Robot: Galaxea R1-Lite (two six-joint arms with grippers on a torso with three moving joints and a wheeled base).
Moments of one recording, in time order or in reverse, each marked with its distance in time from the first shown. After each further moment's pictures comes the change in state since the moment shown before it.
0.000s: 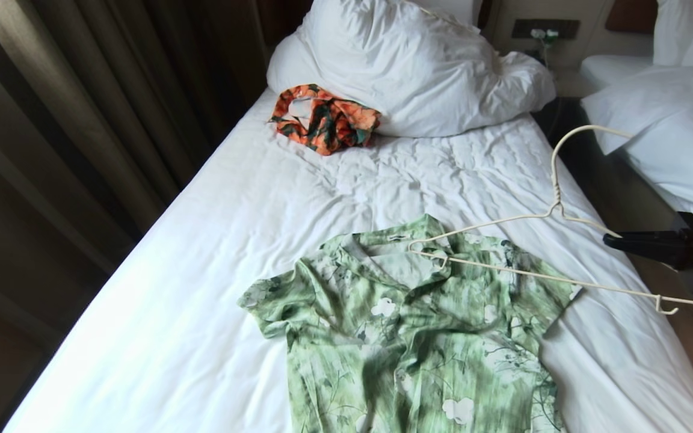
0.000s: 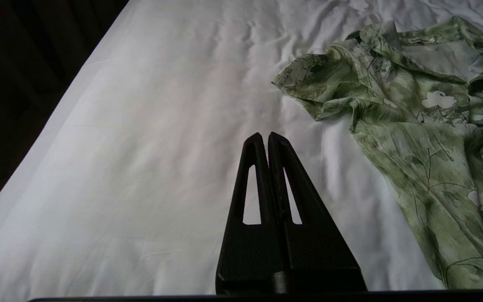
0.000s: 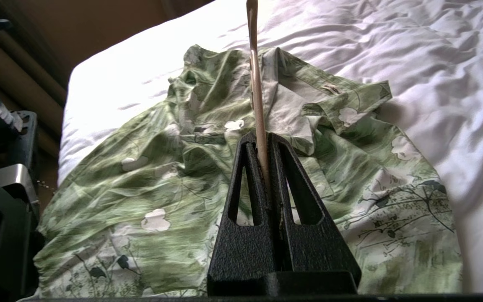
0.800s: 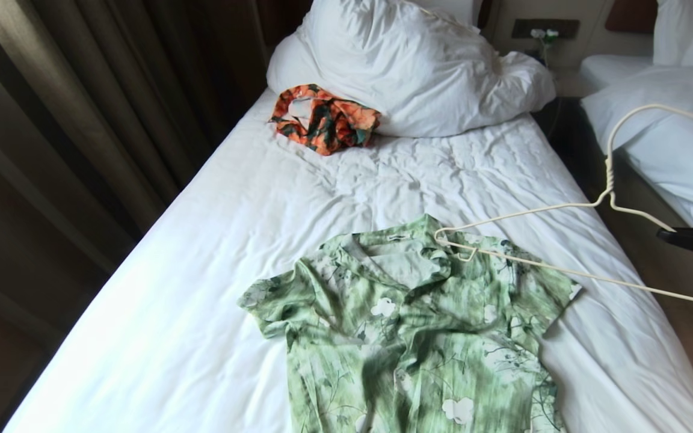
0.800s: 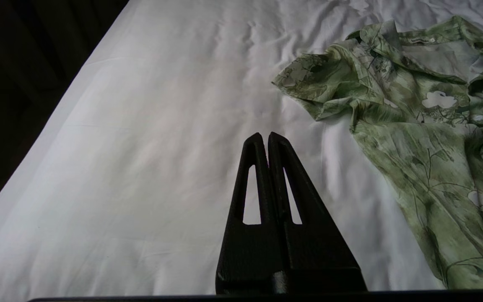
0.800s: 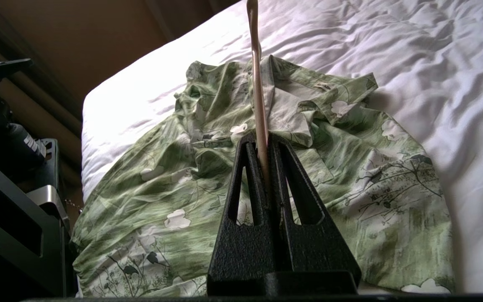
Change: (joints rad) left arm 0.000 0.000 0.000 0.000 0.000 0.000; right arm -0.147 -0.060 0.017 0.006 0.109 0.129
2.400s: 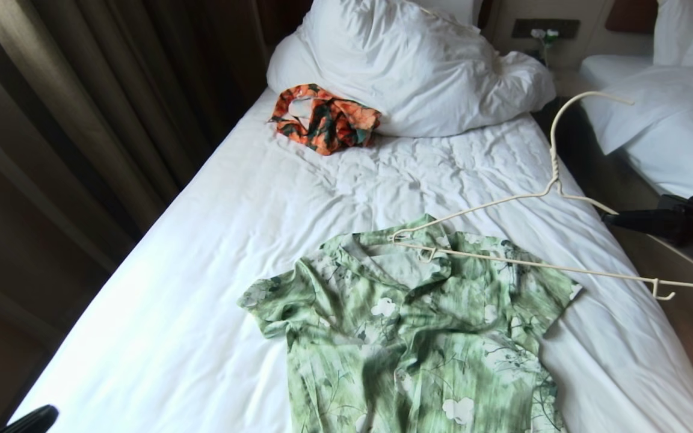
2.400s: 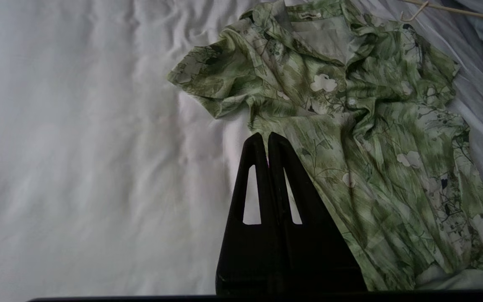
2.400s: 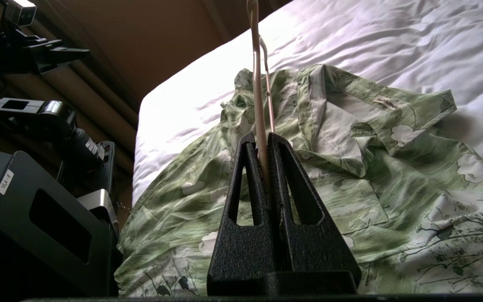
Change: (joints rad) left arm -0.084 0.462 -0.255 -0.040 -0.234 -0.080; right arm 0.185 0.105 -0.164 -0.001 0.000 0.156
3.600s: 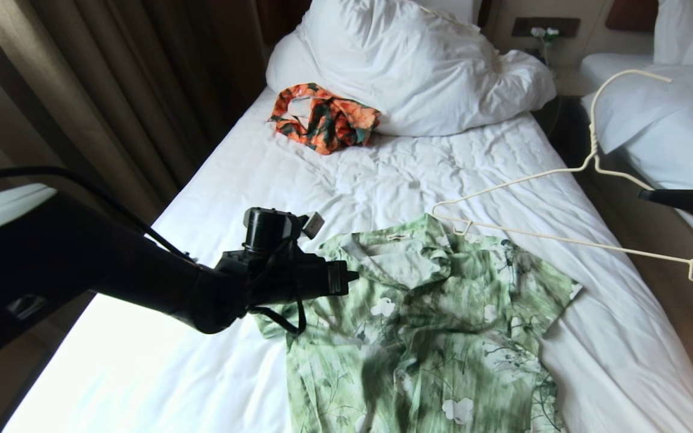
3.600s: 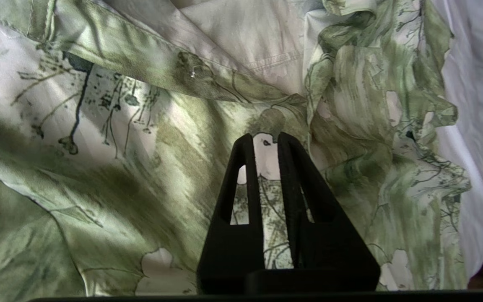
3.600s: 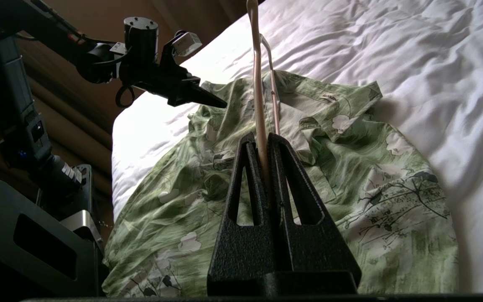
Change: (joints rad) left arm -0.407 1.577 -0.790 -0.478 -0.082 -0.180; right arm -0.131 0.035 -0.105 -0.007 0.000 0.123
